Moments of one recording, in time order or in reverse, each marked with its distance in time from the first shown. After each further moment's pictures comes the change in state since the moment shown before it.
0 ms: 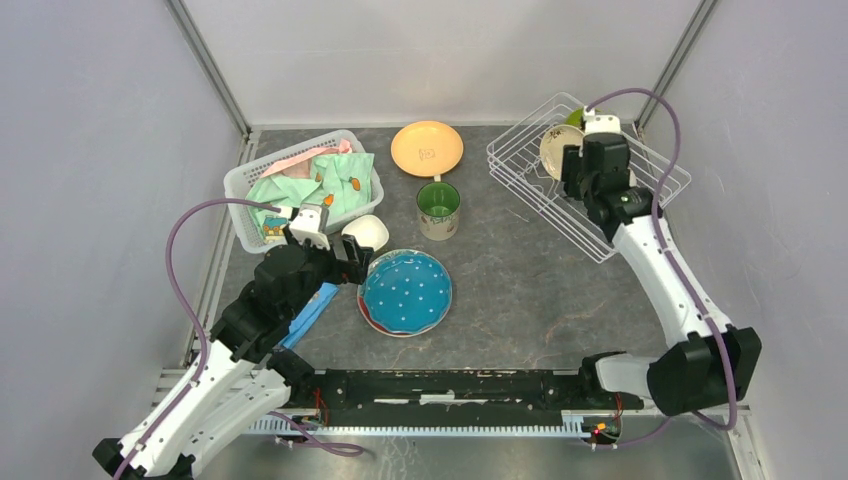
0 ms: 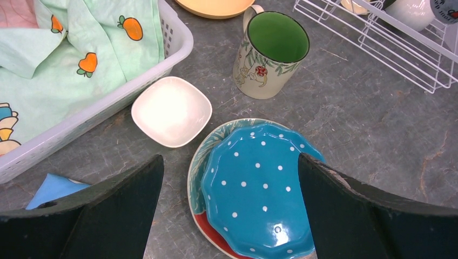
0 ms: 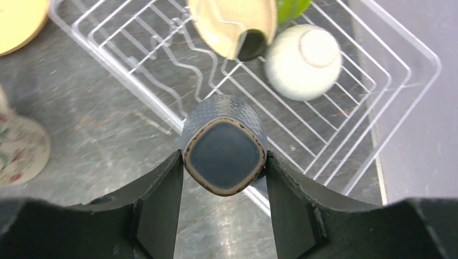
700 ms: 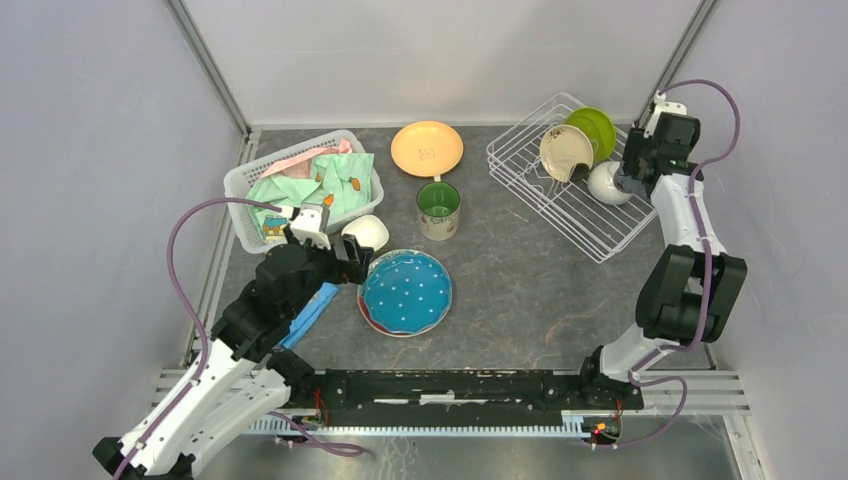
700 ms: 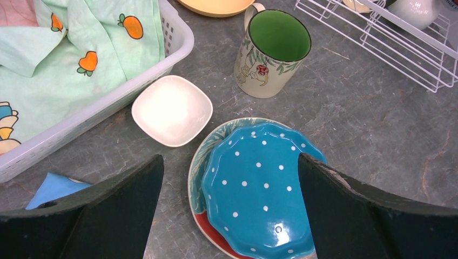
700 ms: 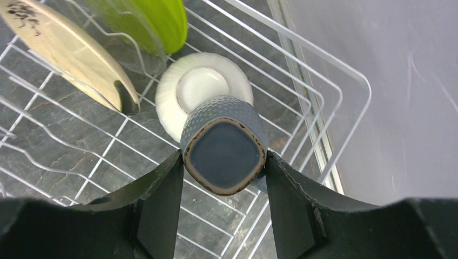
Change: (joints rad) left arm 0.000 0.005 0.000 0.000 -0.001 0.000; right arm -0.476 0.367 0.161 0.153 -0.220 -0.093
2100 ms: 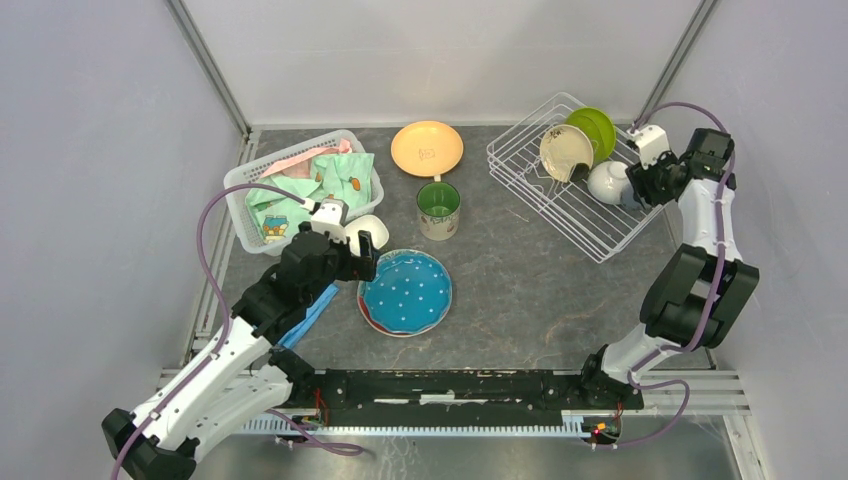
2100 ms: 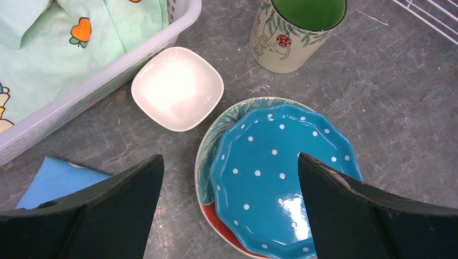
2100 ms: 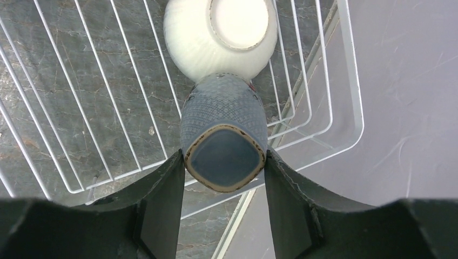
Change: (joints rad) left arm 0.000 0.148 0.000 0.001 -0.018 0.000; right arm -0.188 0.011 0.026 -0.255 -0.468 -0.871
